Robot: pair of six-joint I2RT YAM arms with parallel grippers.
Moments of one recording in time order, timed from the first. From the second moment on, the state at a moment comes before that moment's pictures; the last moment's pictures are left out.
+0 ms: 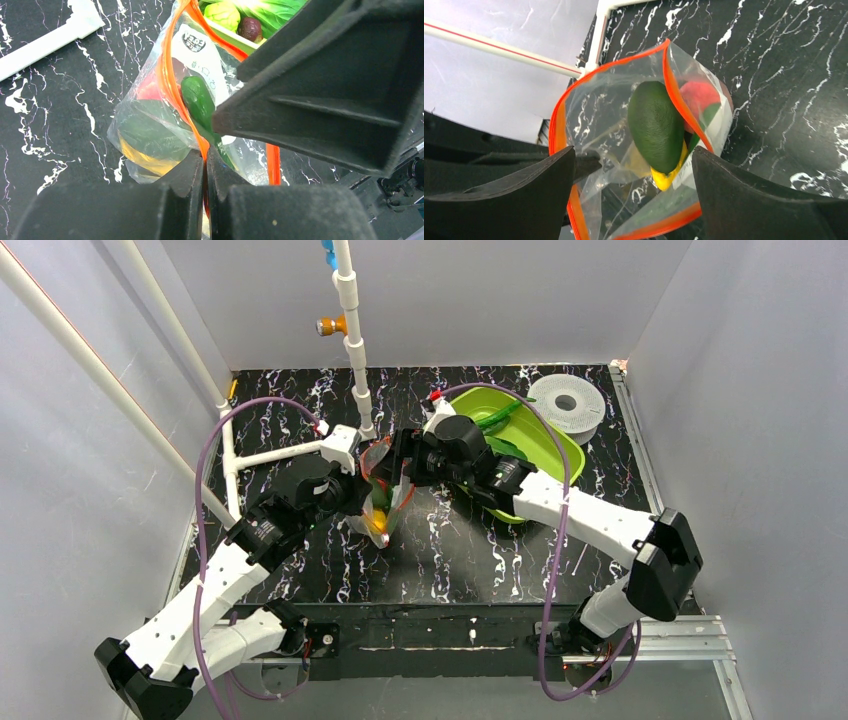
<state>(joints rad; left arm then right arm) -0.66 0.86 0.91 -0.52 -0.10 -0.25 0.93 1.51 1.25 -0.12 -0.06 0.76</state>
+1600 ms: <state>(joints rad) -0.66 0.90 0.91 -0.51 -0.09 -0.25 0.45 1.89 1.29 -0.36 -0.07 0.78</state>
